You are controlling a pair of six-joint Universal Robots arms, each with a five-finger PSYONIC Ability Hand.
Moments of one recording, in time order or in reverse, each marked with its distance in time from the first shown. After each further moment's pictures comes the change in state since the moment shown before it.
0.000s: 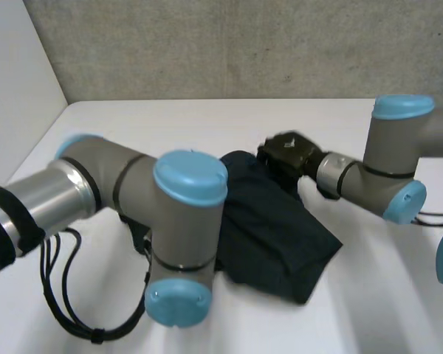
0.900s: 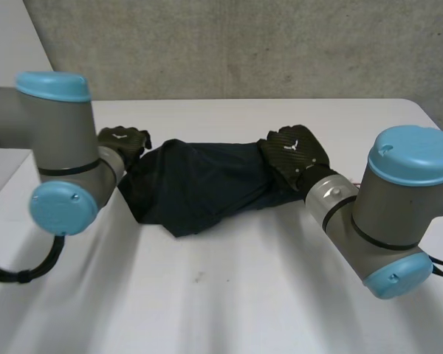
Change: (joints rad) left arm 0.419 0.118 0.017 -0.168 0.345 0.327; right arm 0.191 -0.481 0.652 -0.427 0.444 0.037; left_hand -0.775 -0.881 -0.884 -0.894 -0.867; right_hand 0.045 0.033 0.039 0.006 0.092
